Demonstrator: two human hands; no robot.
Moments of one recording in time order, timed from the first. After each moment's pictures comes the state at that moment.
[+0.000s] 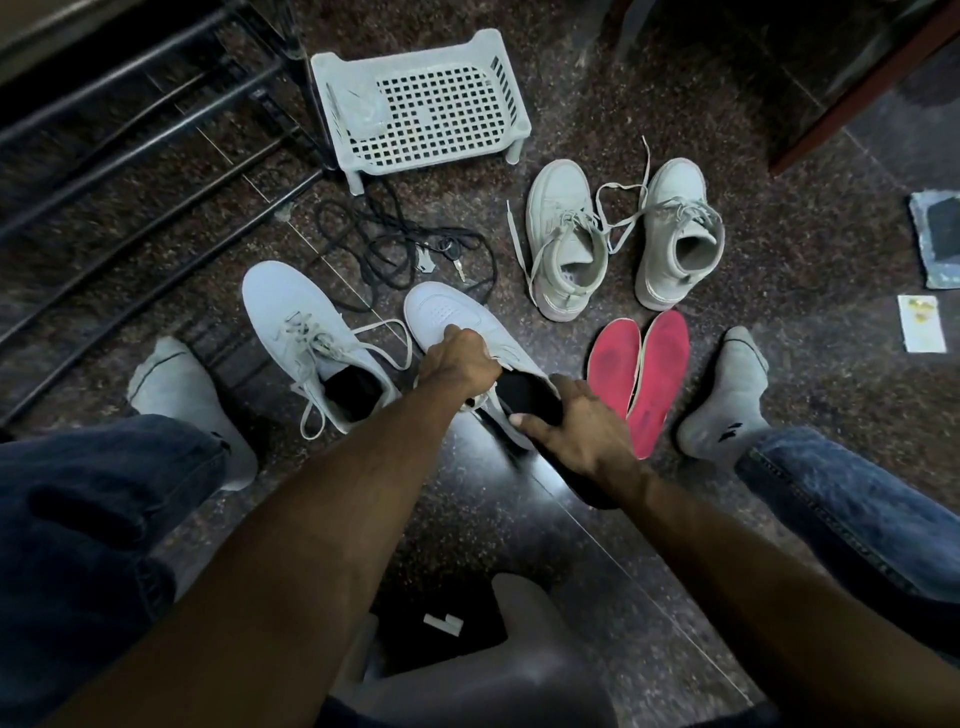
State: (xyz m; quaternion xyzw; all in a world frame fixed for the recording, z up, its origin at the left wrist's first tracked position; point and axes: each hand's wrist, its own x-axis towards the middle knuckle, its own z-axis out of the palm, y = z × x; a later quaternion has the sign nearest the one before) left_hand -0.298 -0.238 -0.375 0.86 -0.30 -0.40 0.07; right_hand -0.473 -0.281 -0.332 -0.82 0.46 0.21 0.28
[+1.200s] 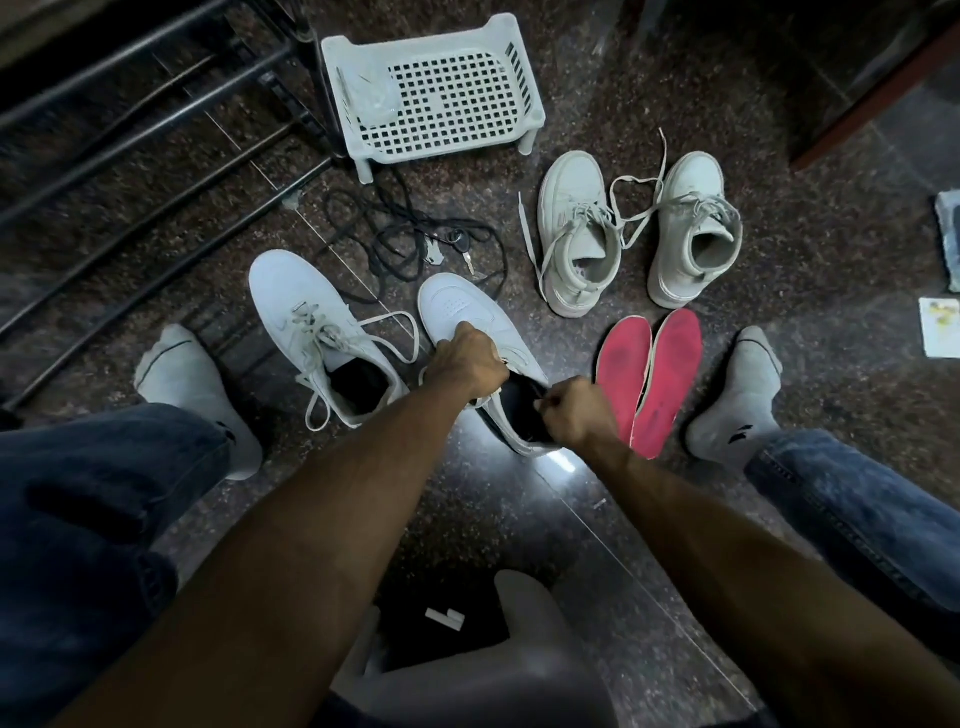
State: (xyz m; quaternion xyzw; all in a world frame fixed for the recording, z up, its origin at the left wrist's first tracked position) left_hand -0.299 -0.233 -0.376 0.84 -0.31 -0.43 0.08; right_hand -0.456 -0.292 -0.373 -0.77 0.51 0.18 0.33
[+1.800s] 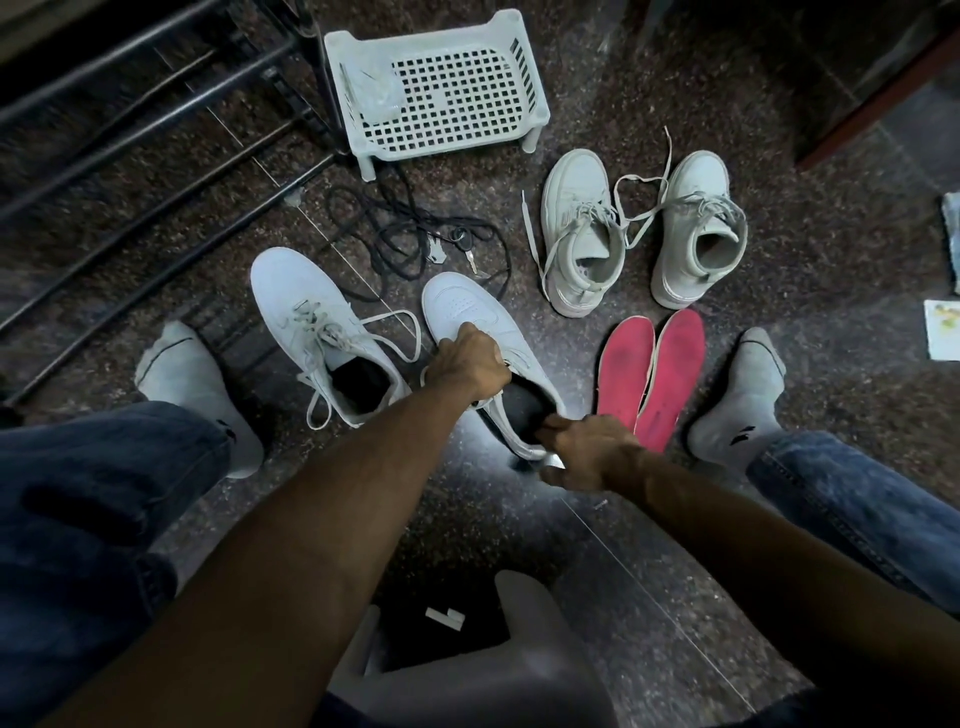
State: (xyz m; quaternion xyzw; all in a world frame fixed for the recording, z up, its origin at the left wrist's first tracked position) left_hand -0.300 -0.231 -0.375 0.84 -0.33 -0.42 0.08; right_hand -0.480 -0.291 -0.352 -0.90 0.10 0.41 0.10
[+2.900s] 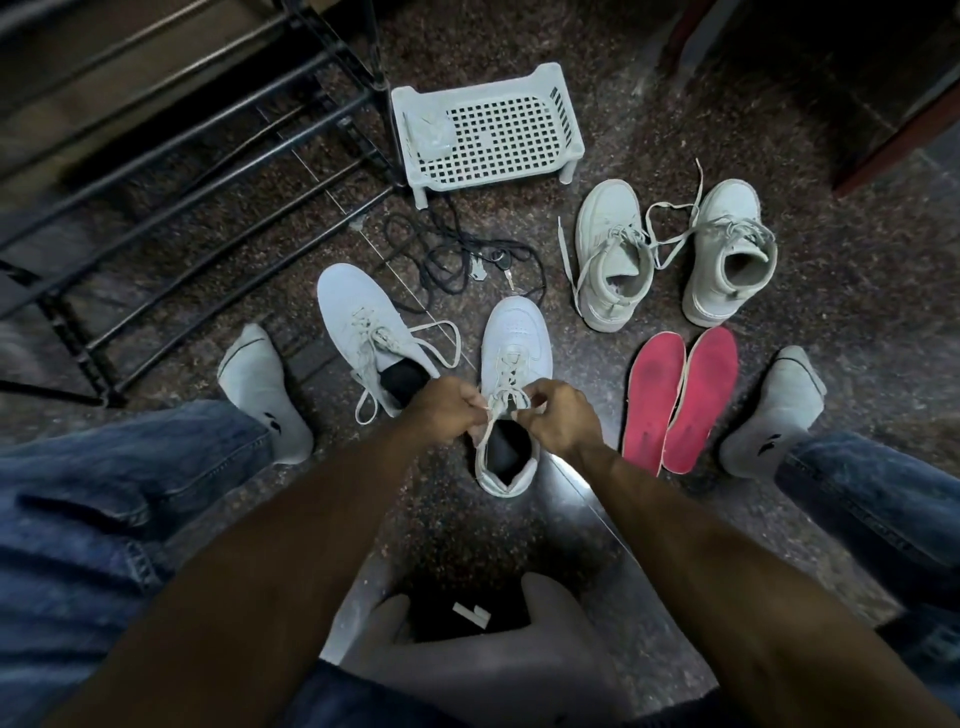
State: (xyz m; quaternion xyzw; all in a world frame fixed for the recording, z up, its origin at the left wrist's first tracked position) left_hand -0.286 -0.138 -0.356 0.80 -0.25 -0.50 0.22; right_hand -0.431 -0.255 -0.365 -0.78 0.45 0.13 0.41
